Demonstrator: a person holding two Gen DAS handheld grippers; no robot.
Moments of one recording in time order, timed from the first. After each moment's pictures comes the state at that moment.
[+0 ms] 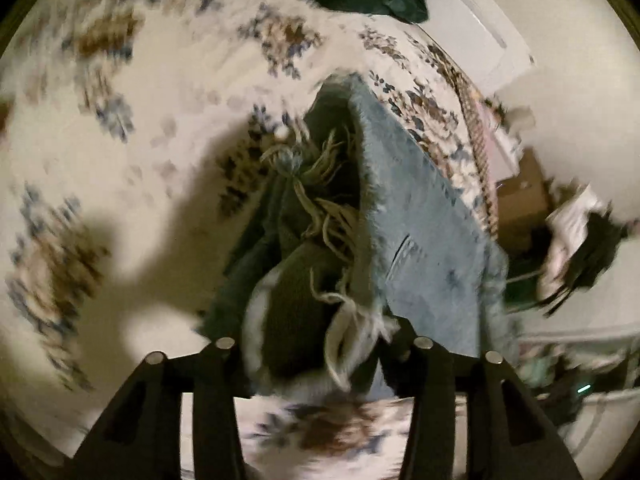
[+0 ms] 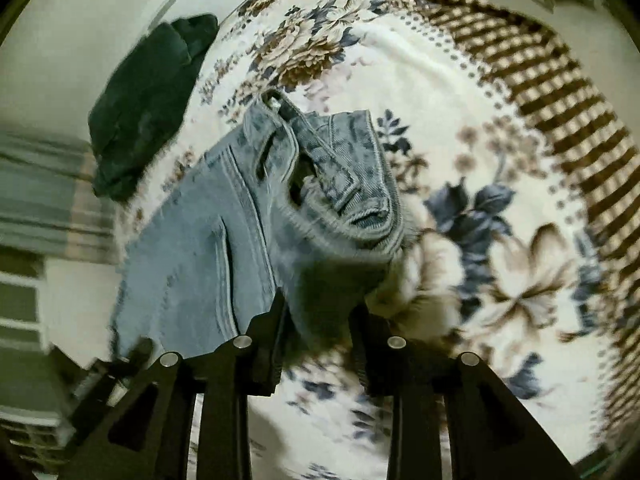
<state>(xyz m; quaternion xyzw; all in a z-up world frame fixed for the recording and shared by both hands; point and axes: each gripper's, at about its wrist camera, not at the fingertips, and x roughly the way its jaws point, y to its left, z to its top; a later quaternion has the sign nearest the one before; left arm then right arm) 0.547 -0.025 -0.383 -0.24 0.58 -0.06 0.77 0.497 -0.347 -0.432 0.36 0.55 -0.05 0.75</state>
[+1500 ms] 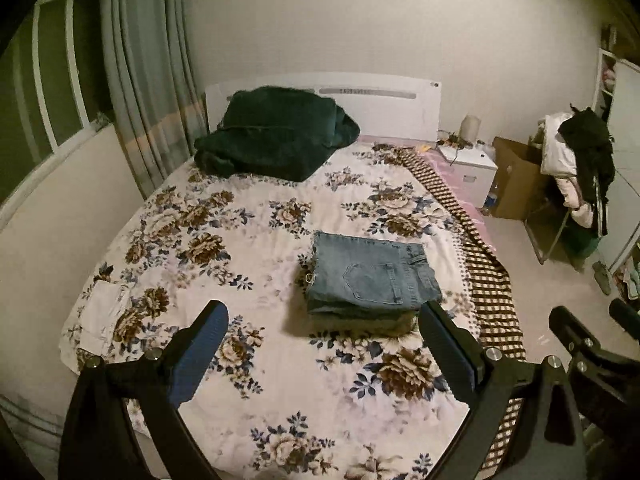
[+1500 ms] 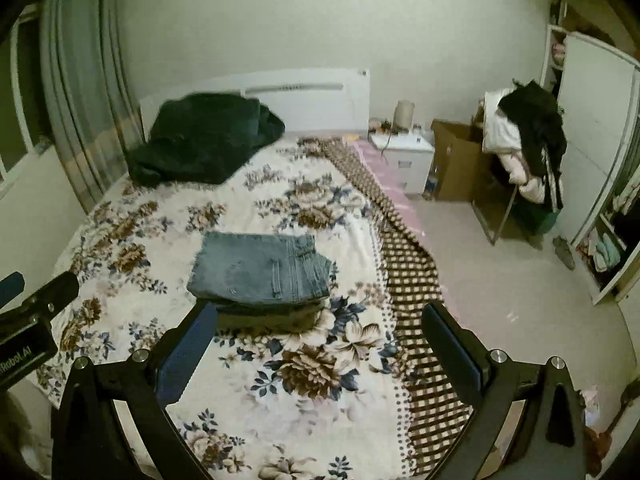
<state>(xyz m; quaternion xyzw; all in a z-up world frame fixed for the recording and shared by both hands) 0.248 -0.062 -0.060 0.02 0.37 -0.03 0.93 0.175 -0.237 -0.039 0.04 0.37 -0.11 0.92</state>
